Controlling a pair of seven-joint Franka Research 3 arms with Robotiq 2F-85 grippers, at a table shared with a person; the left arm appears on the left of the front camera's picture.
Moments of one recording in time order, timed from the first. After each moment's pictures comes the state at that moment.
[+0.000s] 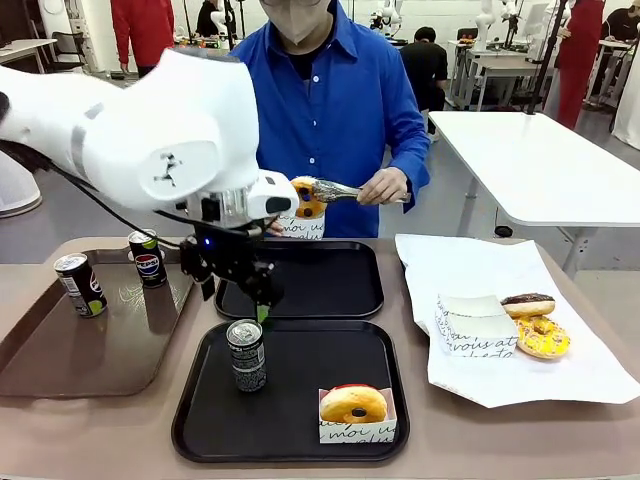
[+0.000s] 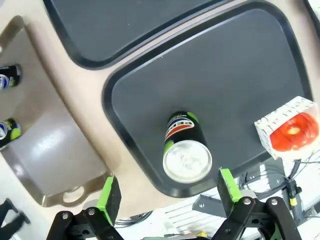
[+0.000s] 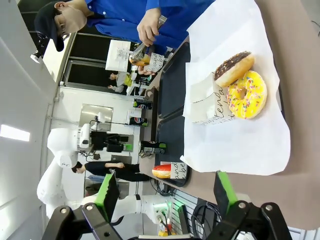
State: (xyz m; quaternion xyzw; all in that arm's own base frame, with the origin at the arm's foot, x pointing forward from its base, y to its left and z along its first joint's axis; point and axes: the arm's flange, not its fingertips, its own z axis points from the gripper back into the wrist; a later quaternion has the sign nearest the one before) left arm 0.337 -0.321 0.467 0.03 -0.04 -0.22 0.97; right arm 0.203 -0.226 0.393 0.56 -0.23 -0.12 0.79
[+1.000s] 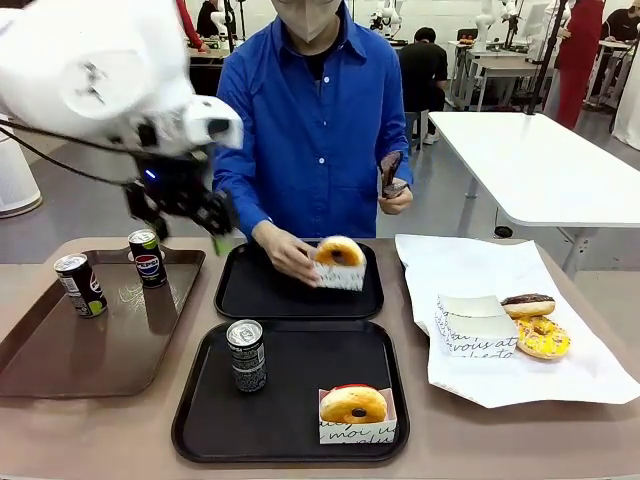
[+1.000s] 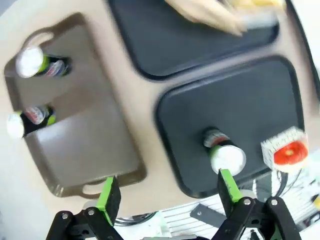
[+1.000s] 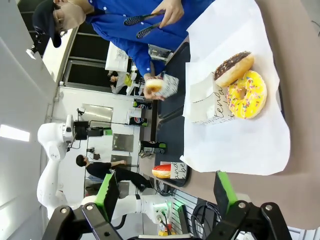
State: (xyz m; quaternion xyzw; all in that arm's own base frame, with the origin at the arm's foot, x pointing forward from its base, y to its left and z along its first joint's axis) left arm 0.384 -0.225 0.538 0.00 -0.08 -0.11 0.99; right arm 0.203 -0.226 0.393 0.56 -0.23 -0.12 0.79
